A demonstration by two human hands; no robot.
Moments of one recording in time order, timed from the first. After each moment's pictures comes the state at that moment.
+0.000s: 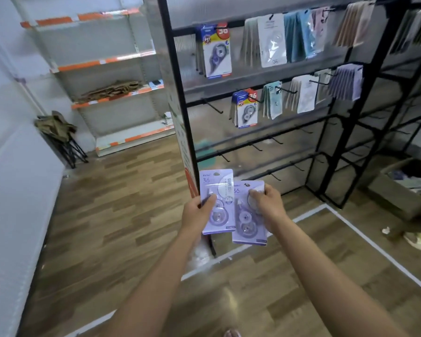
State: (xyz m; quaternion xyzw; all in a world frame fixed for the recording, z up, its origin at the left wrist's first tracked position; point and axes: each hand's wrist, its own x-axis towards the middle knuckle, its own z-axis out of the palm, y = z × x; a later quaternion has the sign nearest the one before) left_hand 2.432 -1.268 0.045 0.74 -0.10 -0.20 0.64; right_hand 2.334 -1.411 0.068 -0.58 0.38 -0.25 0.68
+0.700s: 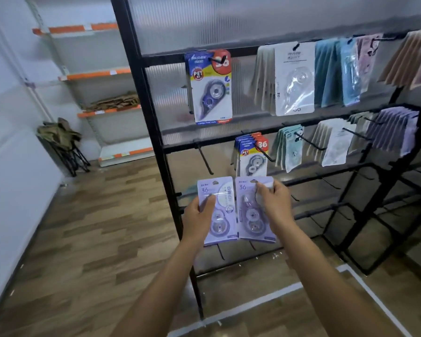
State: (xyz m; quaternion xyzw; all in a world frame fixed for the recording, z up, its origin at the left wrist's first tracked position) left_hand 2.612 -1.497 0.062 0.72 -0.09 -0.10 0.68; right_hand 2.533 -1.647 0.101 -0.65 0.31 -0.32 0.62
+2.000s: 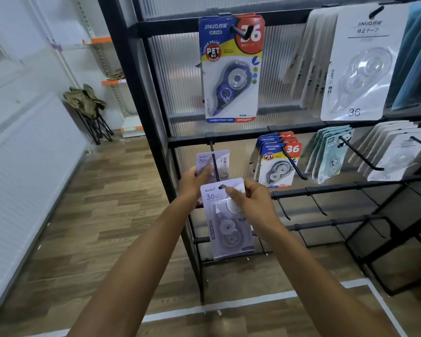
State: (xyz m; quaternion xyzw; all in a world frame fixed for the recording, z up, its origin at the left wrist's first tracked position) left_hand 2.752 -1.549 0.070 0.79 -0.04 -0.11 0.61; right_hand 2.623 -1.655 0.097 -0.69 0.13 -0.12 0.71
